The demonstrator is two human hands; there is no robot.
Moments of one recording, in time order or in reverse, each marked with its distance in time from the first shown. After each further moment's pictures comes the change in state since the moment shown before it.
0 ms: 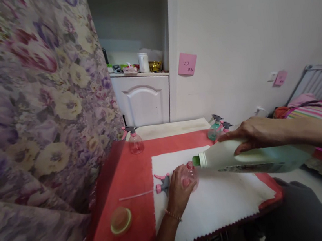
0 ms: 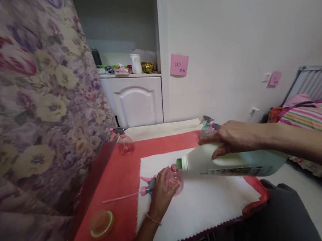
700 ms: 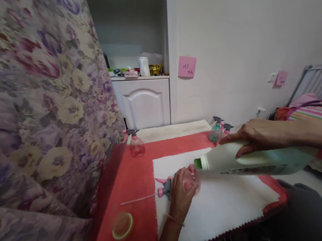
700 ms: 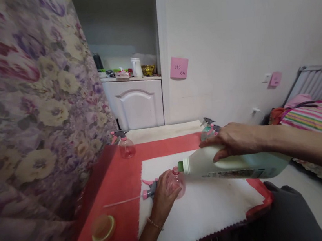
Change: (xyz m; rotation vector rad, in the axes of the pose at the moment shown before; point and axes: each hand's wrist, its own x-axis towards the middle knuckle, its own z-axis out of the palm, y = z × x) left_hand 0.000 0.002 -0.002 -0.010 0.017 -0.011; right_hand 0.000 -0.007 -0.005 0.017 0.002 -0.044
